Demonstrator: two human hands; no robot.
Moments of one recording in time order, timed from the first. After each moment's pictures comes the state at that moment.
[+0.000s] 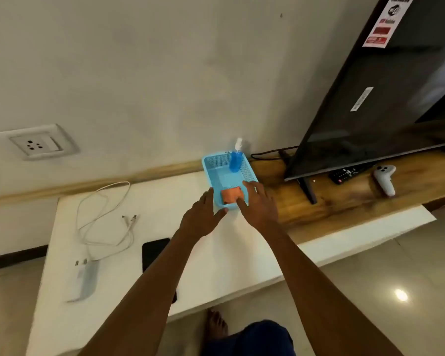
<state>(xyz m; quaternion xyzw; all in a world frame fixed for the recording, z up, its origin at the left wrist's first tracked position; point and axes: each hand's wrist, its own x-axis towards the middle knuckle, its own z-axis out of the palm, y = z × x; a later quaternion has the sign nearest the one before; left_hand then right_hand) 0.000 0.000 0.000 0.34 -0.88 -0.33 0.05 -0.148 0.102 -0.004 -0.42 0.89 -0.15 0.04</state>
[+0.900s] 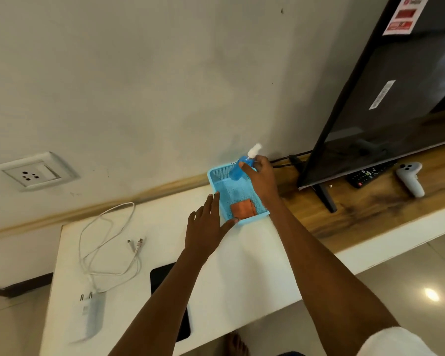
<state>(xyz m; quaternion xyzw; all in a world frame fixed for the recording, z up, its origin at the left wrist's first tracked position) -0.012 -0.028 -0.021 0.34 -0.92 -0.19 0.07 -0.205 0.009 0.014 -0.23 0.73 -0.60 0.22</state>
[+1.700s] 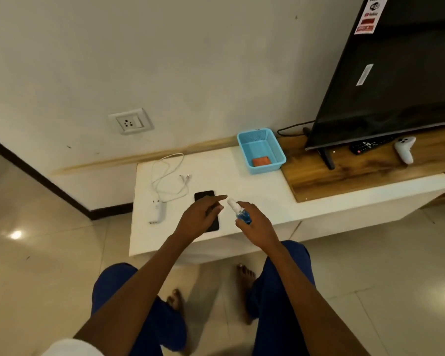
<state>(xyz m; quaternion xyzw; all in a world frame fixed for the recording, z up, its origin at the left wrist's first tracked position) 0.213 0.102 0.056 0.29 -0.88 -0.34 0.16 0.049 0.233 0.010 -0.46 0.75 -0.39 0.27</state>
